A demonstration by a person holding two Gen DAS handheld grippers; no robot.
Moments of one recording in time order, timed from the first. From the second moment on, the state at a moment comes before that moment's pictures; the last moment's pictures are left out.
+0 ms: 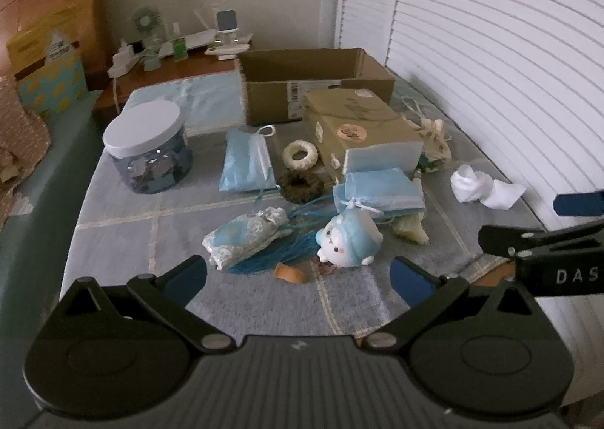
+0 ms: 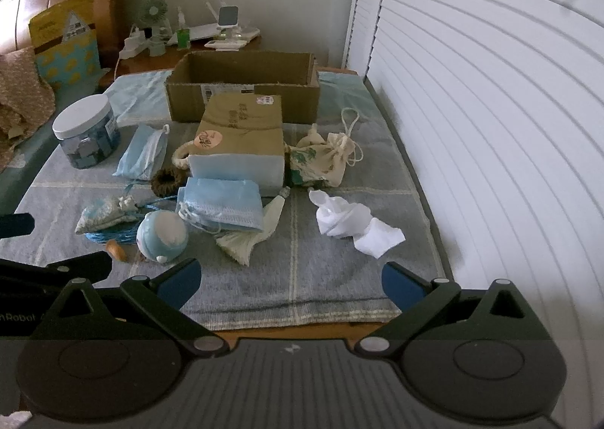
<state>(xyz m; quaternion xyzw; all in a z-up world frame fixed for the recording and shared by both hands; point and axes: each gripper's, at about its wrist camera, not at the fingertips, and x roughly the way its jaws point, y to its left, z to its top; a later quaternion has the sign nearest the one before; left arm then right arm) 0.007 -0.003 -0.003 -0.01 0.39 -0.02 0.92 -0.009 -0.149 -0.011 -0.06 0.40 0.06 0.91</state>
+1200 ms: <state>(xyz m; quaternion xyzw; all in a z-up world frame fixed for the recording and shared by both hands) 0.030 0.013 -0.076 0.04 0.40 -0.12 0.91 0.035 -0.179 -0.056 -0.04 0.41 0.06 0.91</state>
